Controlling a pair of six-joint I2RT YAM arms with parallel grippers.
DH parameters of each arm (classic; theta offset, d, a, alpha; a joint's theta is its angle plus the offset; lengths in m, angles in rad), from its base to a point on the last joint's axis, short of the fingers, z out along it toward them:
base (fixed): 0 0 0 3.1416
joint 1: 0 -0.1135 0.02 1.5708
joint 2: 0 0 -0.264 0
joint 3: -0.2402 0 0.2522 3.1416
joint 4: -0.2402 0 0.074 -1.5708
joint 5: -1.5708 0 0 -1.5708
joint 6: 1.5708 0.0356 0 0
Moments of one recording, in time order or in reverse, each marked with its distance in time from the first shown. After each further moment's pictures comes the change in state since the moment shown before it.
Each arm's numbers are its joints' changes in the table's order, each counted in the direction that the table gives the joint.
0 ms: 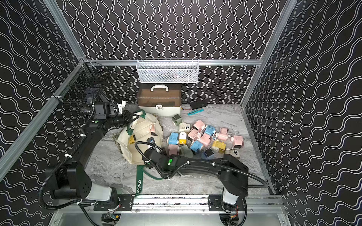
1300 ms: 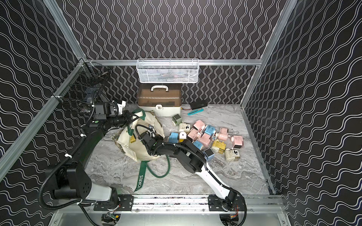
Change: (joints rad) left arm 0.000 -0.002 0.005 0.003 -0.003 -0.003; right arm 0.277 0.733 -0.566 0.207 -0.165 -0.003
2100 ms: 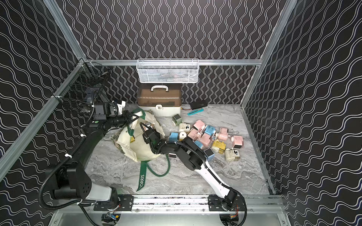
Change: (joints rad) left arm -0.001 0.000 0.005 0.006 0.002 -0.002; right arm 0.045 0.046 0.040 0.326 0.206 -0.340
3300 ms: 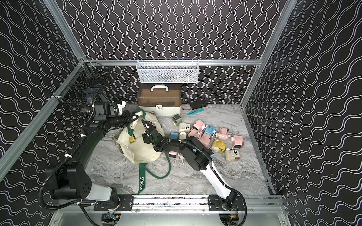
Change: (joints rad) left arm 0.000 0.000 0.000 0.000 -0.005 -0.003; right arm 0.010 -0.176 0.120 -0.102 0.201 0.077
